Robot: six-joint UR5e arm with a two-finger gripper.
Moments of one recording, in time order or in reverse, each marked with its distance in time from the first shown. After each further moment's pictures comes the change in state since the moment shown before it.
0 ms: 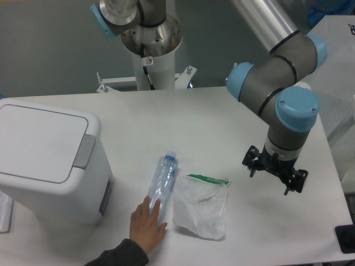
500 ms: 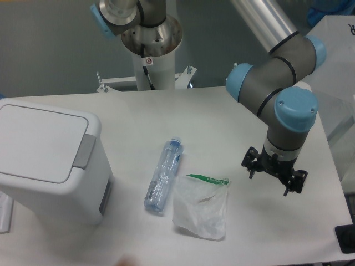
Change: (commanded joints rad) arm 0.008 0.005 -0.020 0.015 -0.069 -0.113
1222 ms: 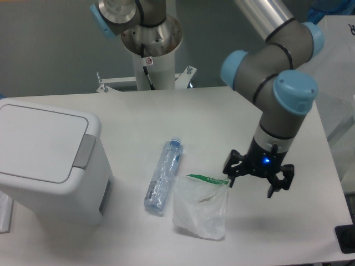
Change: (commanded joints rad) arm -0.119 0.123 -0.005 -0.003 -0.268 -0.509
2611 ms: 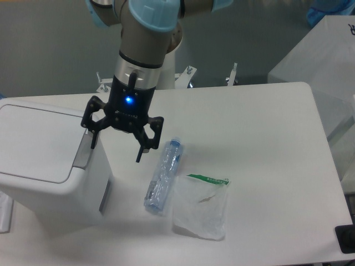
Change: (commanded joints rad) arm -0.243 0.250 -0.173 0.095 -0.057 -0.204
